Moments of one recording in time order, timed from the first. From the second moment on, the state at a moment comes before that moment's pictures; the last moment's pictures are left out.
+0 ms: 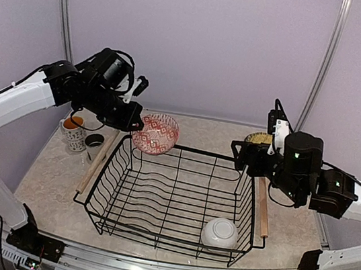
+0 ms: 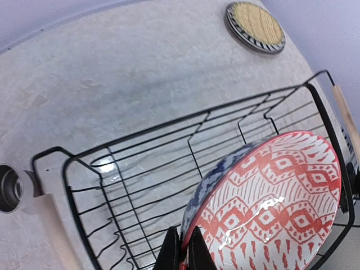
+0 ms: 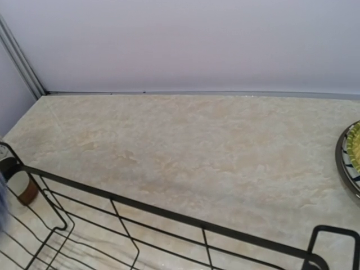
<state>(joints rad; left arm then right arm) -0.80 1.54 1.59 -0.91 0.02 -0.37 1.07 1.01 0.92 -0.23 0.64 0.45</state>
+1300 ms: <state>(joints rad) 0.35 1.14 0.74 -0.70 0.04 -1.00 1.06 1.05 0.92 -0.22 0.64 0.44</state>
